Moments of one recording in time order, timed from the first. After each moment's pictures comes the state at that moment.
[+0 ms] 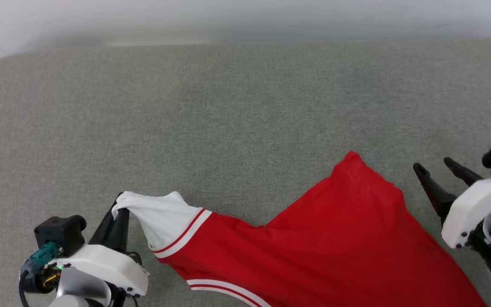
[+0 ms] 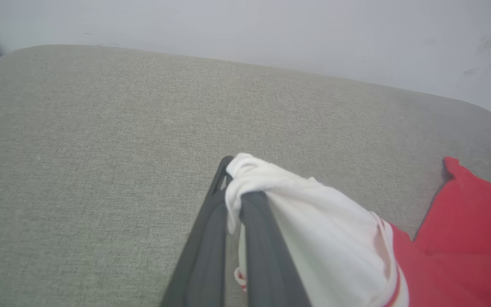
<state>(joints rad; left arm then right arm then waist) -0.07 0.52 -0.39 -0.11 -0.72 0.31 -0.10 -0.24 -0.35 0.06 0.10 0.46 0.13 0.35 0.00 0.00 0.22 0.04</state>
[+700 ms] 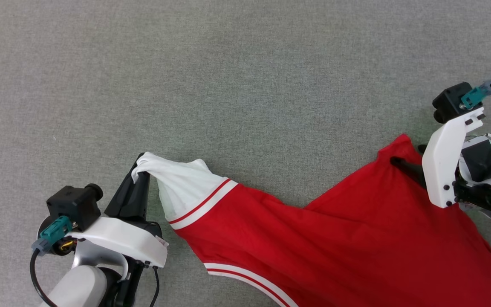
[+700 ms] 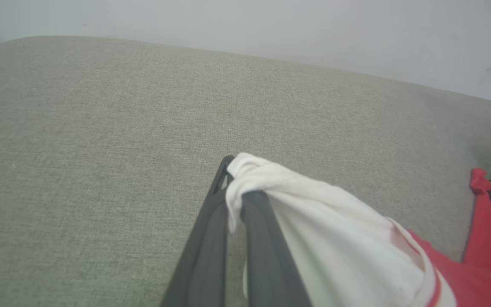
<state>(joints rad) -0.21 0.48 -0.44 -0.12 -0.68 0.26 -0.13 -0.58 -0.47 0.35 0.22 0.60 0.13 0.89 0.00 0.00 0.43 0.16</state>
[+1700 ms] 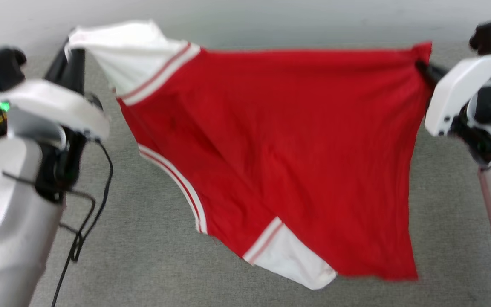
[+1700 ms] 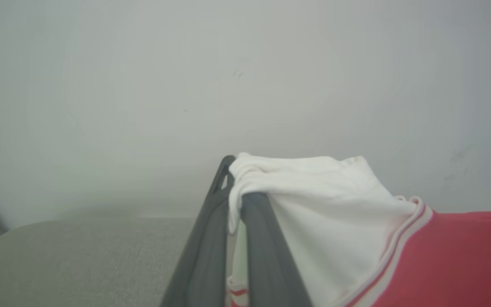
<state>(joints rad) -0.65 0.51 -0.34 0.20 -0.76 0.16 -0.06 -0.77 -0.29 0.15 0.49 0.41 0.13 0.47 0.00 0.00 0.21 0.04</state>
